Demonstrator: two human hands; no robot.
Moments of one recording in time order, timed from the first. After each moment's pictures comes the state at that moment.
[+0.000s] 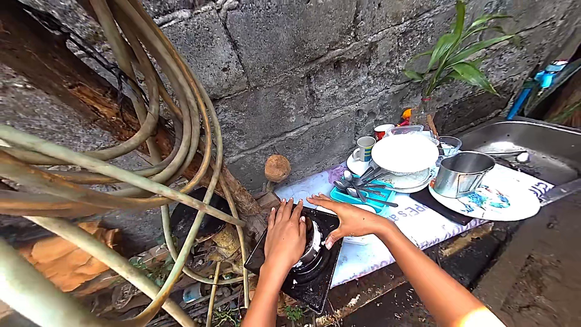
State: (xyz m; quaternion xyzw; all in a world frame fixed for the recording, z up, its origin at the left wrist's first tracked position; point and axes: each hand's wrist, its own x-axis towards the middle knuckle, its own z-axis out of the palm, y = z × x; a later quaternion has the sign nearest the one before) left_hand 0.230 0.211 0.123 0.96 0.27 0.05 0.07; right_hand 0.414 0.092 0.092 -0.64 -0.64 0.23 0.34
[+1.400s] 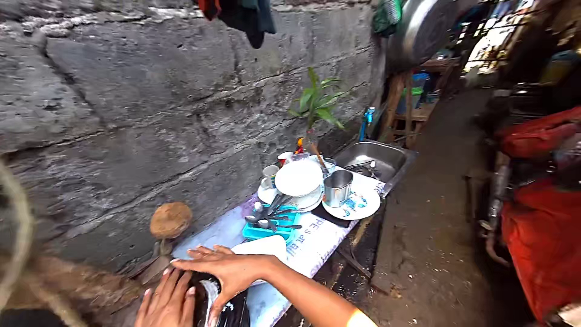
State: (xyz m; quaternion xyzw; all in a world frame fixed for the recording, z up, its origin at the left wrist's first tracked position) left_hand 0.220 0.225 0.103 0.97 0.17 0.15 0.08; right_hand 0.396 0.121 0.083 -0.57 -0.70 0.15 0.41
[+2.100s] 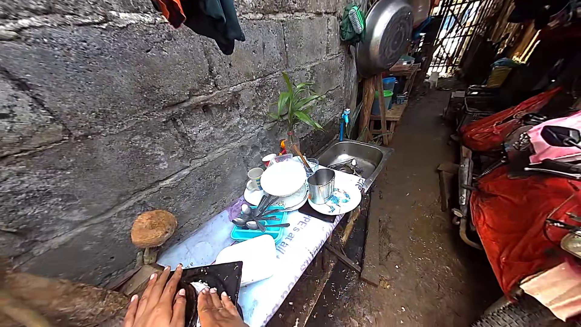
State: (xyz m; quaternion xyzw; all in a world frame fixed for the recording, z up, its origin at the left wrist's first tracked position) left_hand 0.222 0.222 0.110 0.97 0.19 0.11 0.09; right_hand 0.270 0.055 0.084 -0.70 -0.45 0.24 0.50
